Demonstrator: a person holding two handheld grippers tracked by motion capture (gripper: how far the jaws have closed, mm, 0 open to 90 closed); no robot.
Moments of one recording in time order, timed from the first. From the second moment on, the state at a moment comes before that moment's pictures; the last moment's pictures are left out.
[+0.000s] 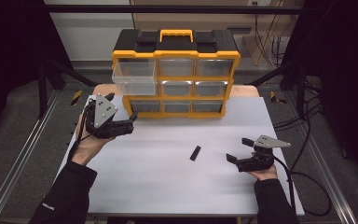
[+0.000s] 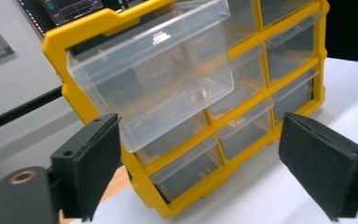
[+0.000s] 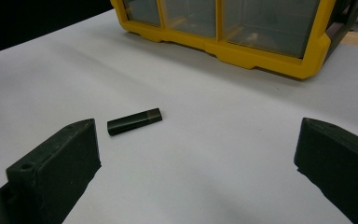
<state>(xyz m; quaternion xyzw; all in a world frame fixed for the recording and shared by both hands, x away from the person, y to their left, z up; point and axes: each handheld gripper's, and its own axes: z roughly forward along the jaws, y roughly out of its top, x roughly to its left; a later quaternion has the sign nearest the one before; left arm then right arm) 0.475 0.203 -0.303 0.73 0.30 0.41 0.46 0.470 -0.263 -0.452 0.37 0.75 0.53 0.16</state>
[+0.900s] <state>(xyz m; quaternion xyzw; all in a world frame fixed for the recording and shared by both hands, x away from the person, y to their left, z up) 0.473 0.208 -0.360 0.72 0.36 0.33 0.50 0.470 -0.263 -0.453 0.37 0.75 0.53 0.16</state>
